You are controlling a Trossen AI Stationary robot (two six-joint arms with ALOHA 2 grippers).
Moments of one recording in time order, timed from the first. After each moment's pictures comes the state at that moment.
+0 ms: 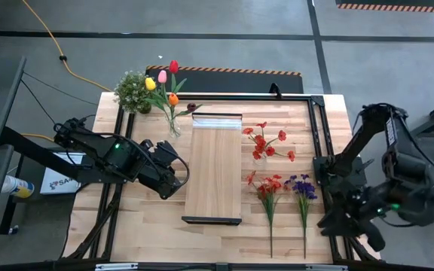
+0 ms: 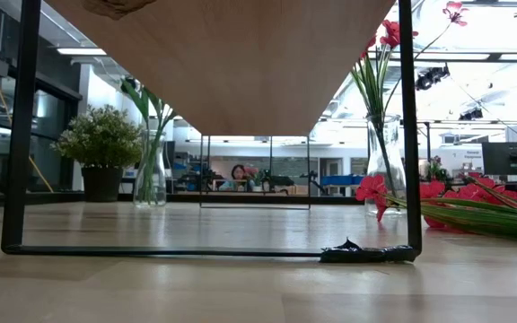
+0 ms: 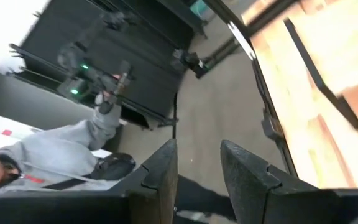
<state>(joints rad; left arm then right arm) -0.46 1.52 1.79 -1.57 -0.44 -1.08 1.21 1.18 1.49 -0.73 0.69 1.27</state>
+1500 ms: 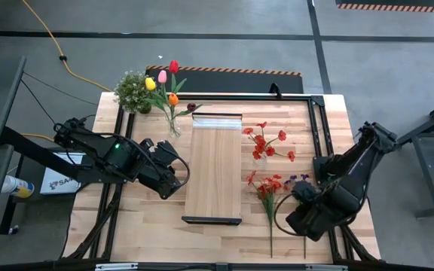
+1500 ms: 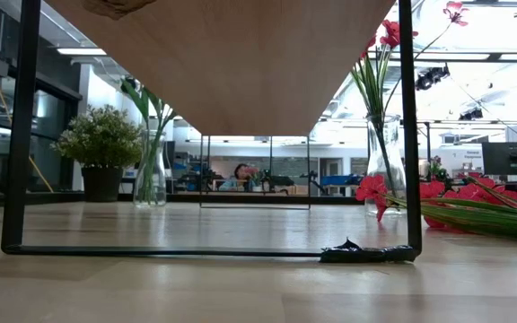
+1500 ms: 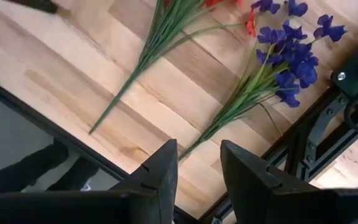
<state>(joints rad) -0.46 1.52 1.79 -1.57 -0.46 -1.05 0.84 1.52 1.49 -1.49 0.07 1.75</state>
